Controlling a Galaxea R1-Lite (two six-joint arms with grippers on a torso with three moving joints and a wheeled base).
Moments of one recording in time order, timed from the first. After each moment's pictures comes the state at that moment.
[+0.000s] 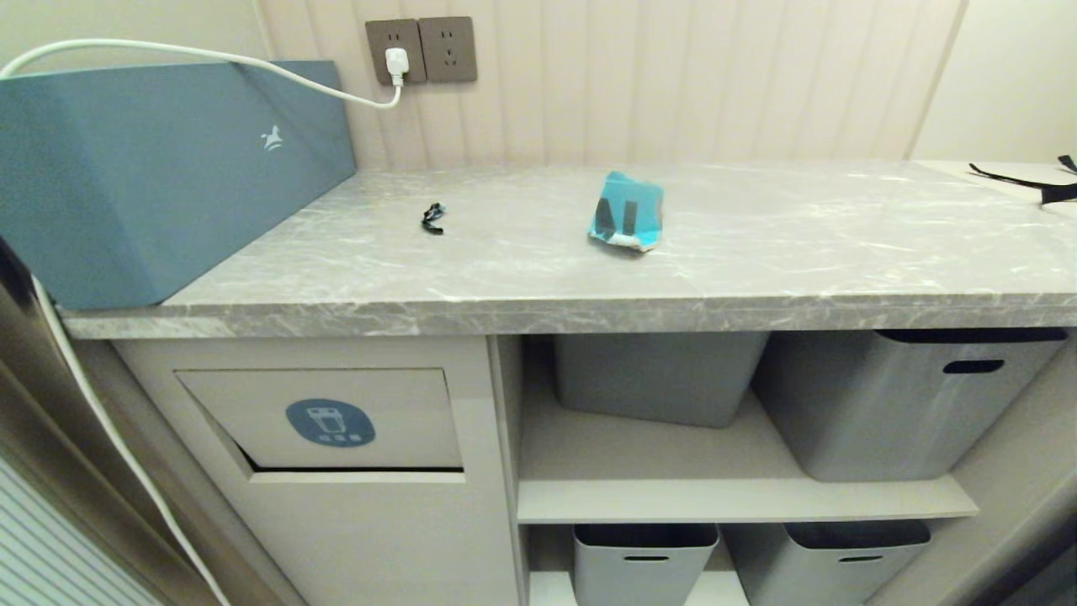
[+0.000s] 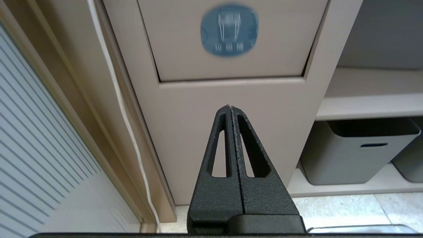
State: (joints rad) left arm 0.00 0.00 0.00 0.01 -0.01 0.05; right arm 0.01 0.00 0.00 0.01 0.01 -0.02
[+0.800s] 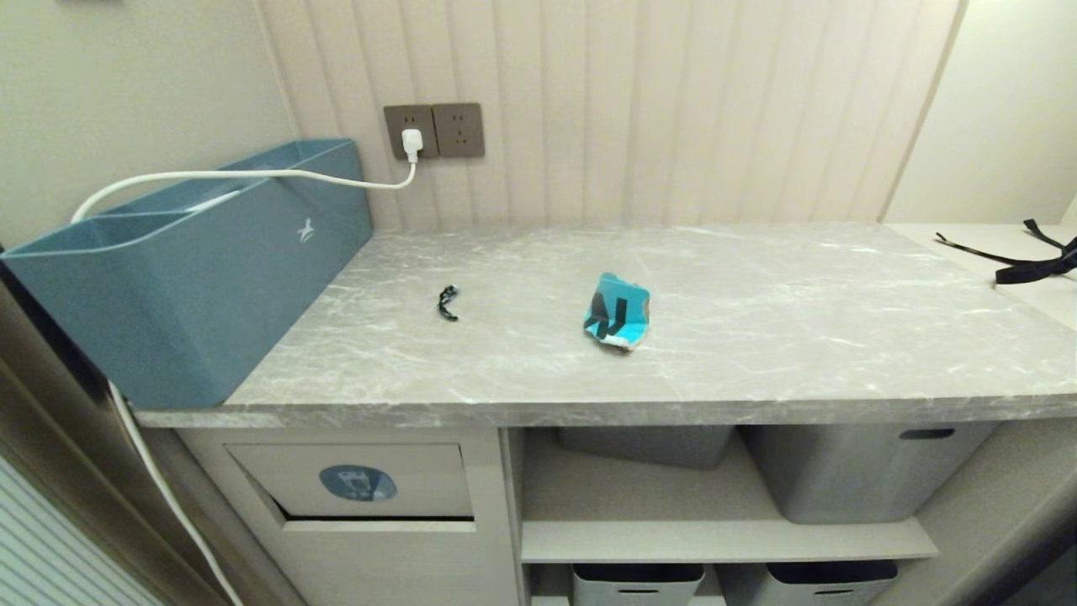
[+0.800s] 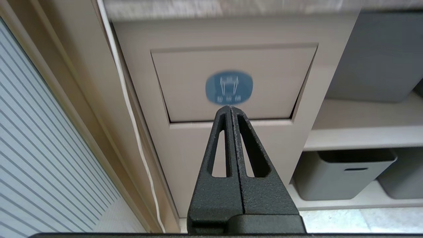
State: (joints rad) left arm 0.00 0.00 0.00 0.01 -0.01 0.04; right arm 0.01 0.00 0.00 0.01 0.00 -0.01
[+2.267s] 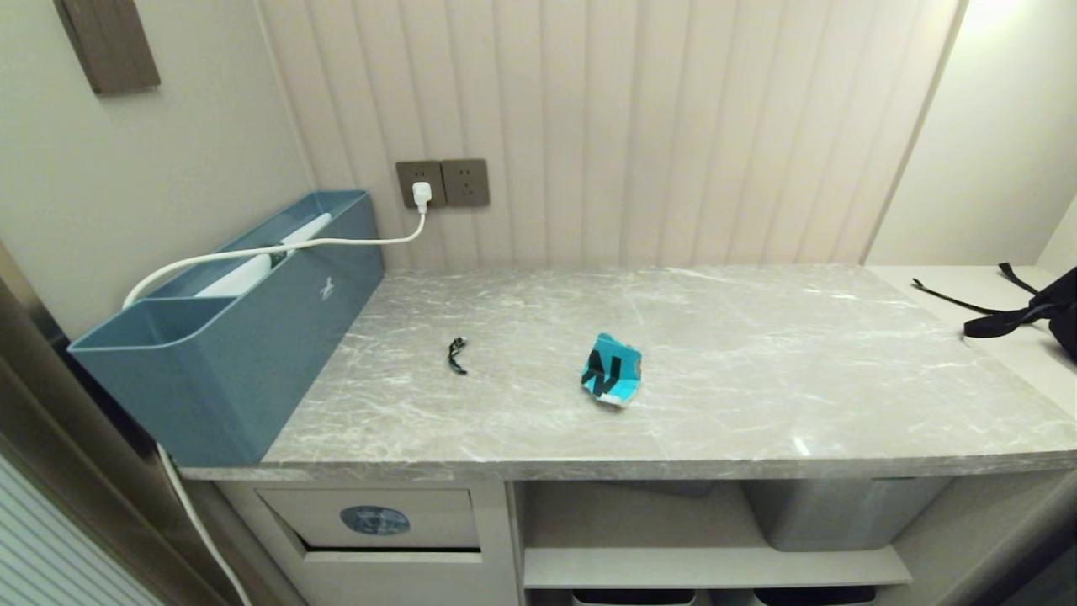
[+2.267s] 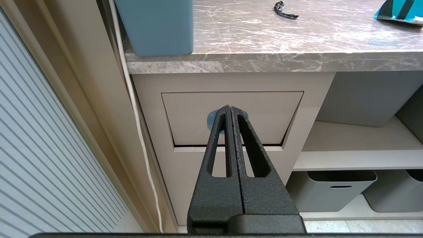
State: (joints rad) left arm 0.00 0.00 0.00 0.01 -0.01 0.02; right arm 0.01 0.00 -0.02 0.01 0.04 -0.07
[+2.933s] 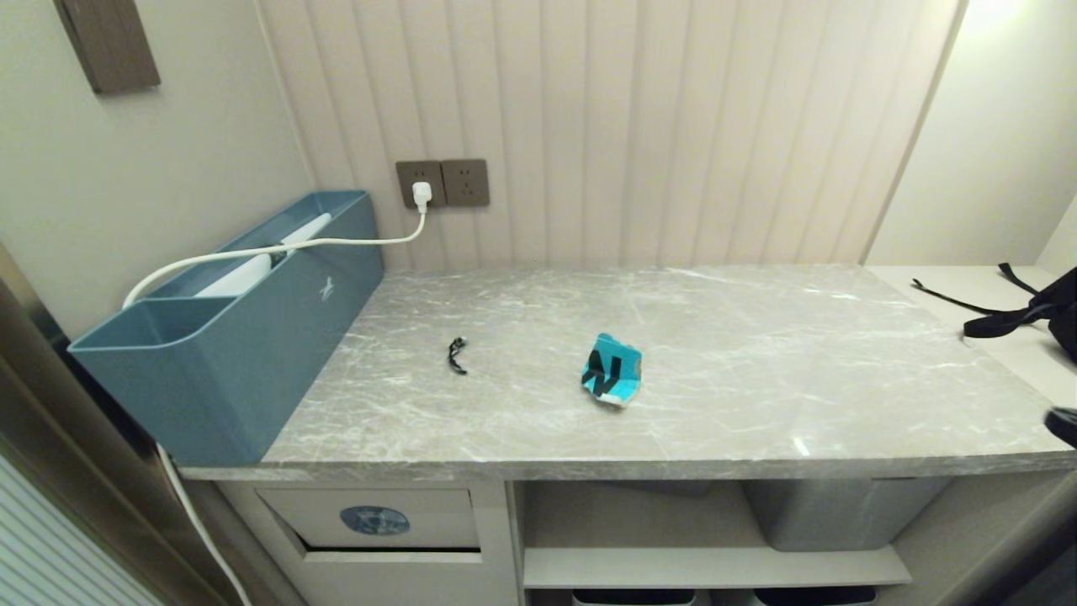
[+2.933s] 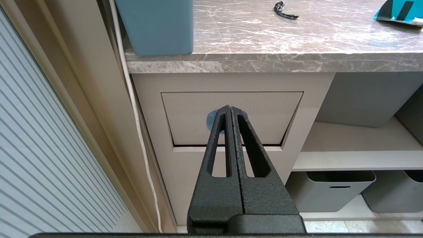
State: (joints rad) left arm 0.00 0.00 0.00 0.01 0.00 0.01; right arm 0.06 0.83 -0.55 -0.15 0.29 -0.07
